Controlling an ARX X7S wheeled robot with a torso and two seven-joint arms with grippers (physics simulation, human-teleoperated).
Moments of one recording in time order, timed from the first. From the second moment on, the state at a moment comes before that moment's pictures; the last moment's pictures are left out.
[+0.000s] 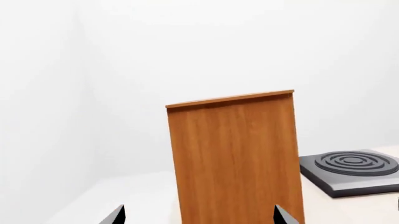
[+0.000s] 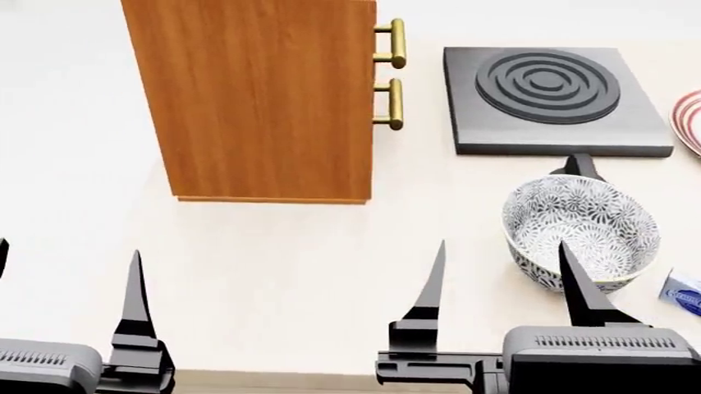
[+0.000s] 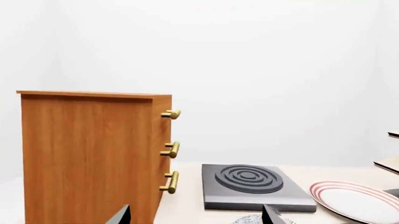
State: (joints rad) left arm -0.13 -0.21 0.24 0.66 -0.05 -0.50 -0.29; right arm 0.16 0.23 -0.10 -0.61 0.20 0.47 0.22
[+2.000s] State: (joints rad) left arm -0.13 -0.26 0.27 0.67 -0.08 -0.49 -0.34; right arm 0.15 0.27 -0.16 -0.60 0.16 0.48 0.32
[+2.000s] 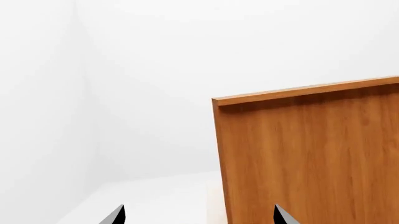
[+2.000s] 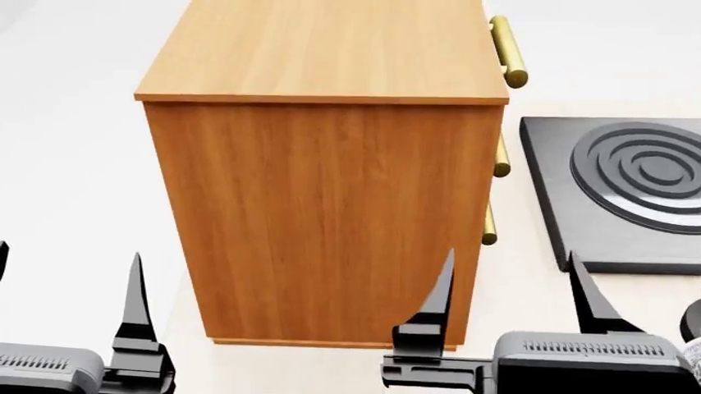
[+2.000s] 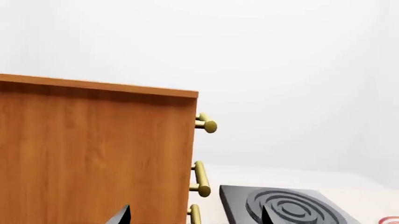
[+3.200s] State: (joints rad) left arm -0.14 -0.28 0.27 0.66 -0.11 -0.48 -0.37; right arm 0.14 0.75 0.03 -1.03 0.64 1.29 0.64
